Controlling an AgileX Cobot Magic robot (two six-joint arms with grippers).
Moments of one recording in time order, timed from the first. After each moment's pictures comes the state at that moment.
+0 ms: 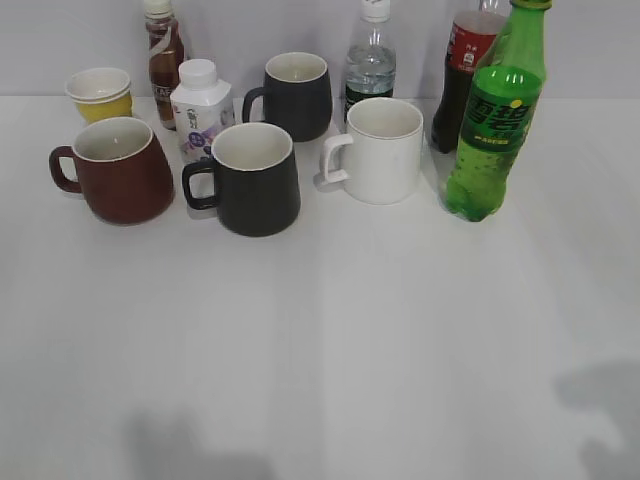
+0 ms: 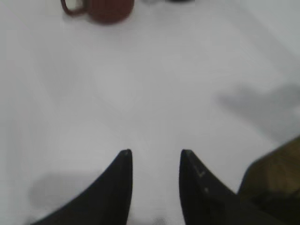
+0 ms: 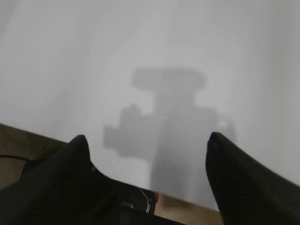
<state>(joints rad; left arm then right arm) -0.40 0.14 -0.58 0.01 1.22 0.06 0.34 0.48 -0.62 0.06 1.11 0.03</state>
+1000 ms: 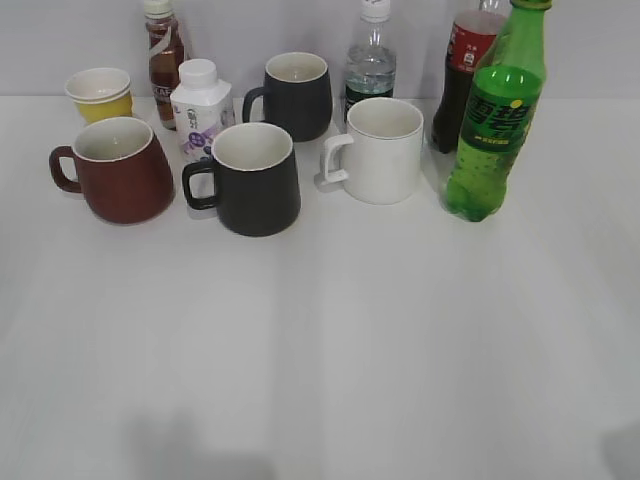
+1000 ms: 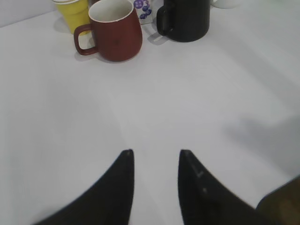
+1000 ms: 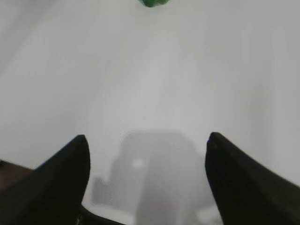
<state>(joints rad) -0.40 0.04 -0.52 0.02 1.07 0.08 0.34 0.12 -0.50 0.02 1.05 0.00</state>
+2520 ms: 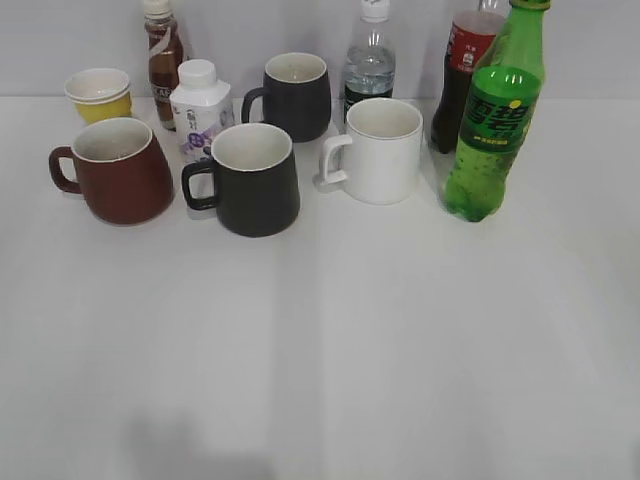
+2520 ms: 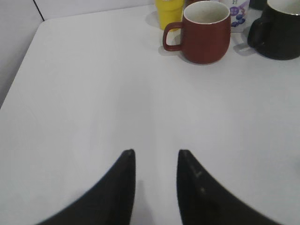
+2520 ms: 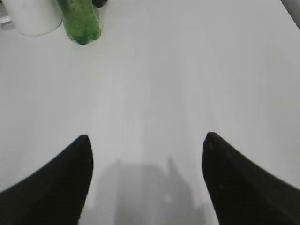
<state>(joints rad) -0.03 -0.01 -0.52 0.02 1.07 0.08 0.04 -0.01 -0.50 0.02 1.04 0.00</state>
